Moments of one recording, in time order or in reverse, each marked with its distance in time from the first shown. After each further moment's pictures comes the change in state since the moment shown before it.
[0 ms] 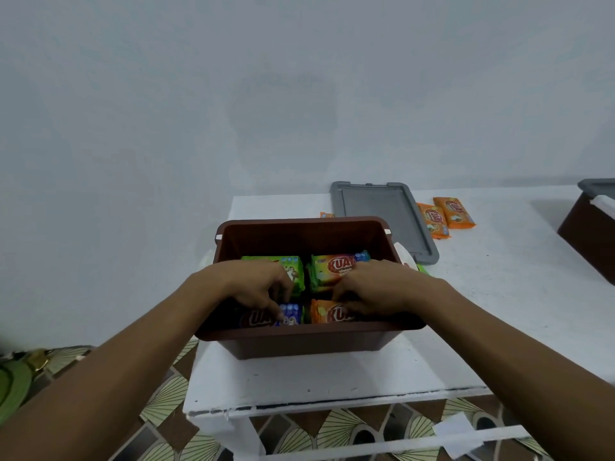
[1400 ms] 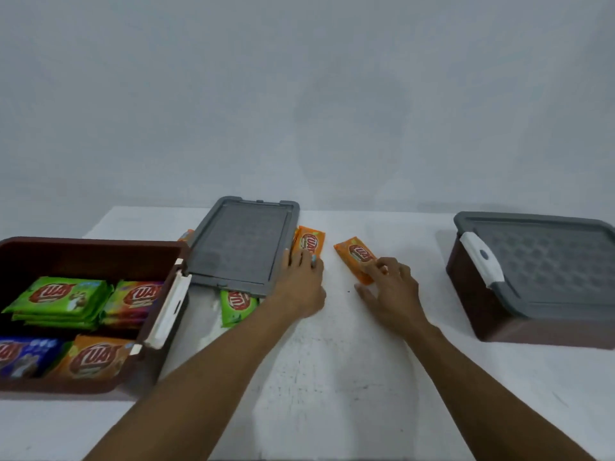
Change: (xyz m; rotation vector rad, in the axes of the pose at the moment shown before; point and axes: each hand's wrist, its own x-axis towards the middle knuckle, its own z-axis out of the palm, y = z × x) left_hand 0.333 0.260 -0.002 0.272 0.436 -0.374; right_hand -0.155 0.344 0.127 0.255 0.483 0.597
